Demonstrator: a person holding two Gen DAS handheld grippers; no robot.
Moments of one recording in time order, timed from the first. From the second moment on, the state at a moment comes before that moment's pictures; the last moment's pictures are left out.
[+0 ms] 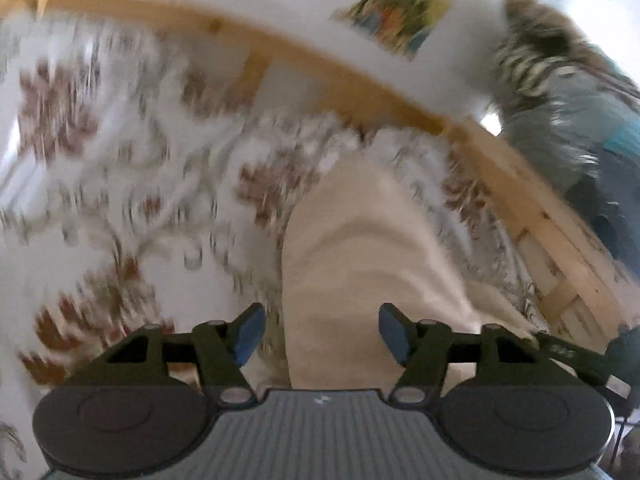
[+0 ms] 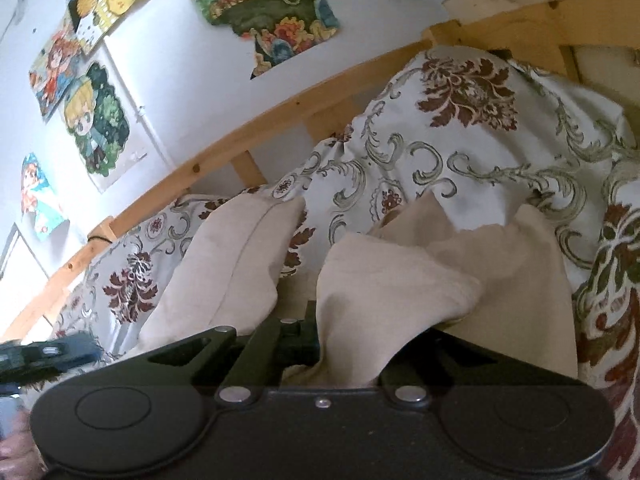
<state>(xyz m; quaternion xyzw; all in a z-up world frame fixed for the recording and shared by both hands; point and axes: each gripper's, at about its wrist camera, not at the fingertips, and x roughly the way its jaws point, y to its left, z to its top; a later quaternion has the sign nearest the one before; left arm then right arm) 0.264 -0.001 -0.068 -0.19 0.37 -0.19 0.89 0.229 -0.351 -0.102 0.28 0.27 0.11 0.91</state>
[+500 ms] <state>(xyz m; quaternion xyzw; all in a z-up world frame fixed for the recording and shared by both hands) 0.253 -0.041 -0.084 -0.08 0.38 -0.23 0.89 0.242 -0.365 -0.118 0.44 0.30 0.18 0.83</state>
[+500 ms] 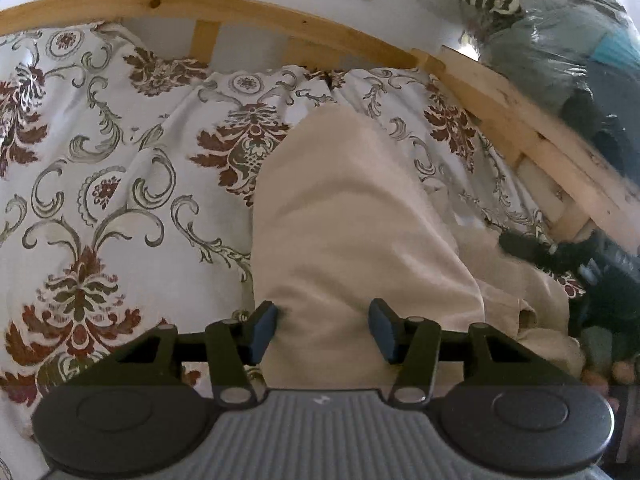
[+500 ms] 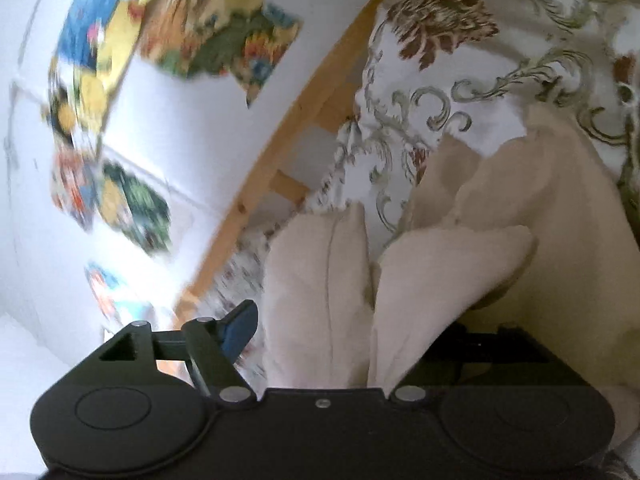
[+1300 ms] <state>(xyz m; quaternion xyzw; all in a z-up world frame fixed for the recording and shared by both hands) 0.257 -0.079 -0.066 -0.06 0.38 -0.27 0.88 0.212 -0.343 -0.083 0.01 0.28 0.00 0.96</state>
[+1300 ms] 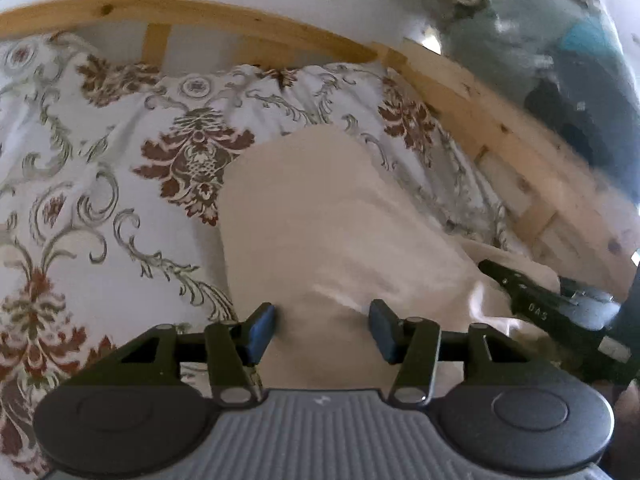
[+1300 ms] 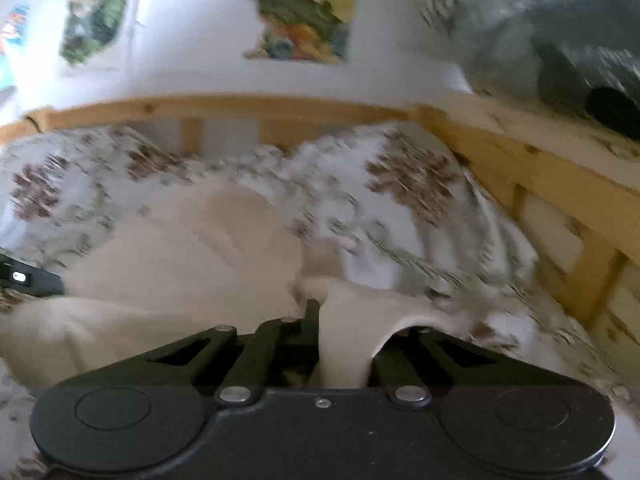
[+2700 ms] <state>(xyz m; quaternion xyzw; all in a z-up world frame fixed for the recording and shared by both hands) 0.239 -0.110 -0.082 0.06 0.34 -0.27 0.90 0.336 -0.285 -0.101 -0.04 0.27 0.10 0.96</state>
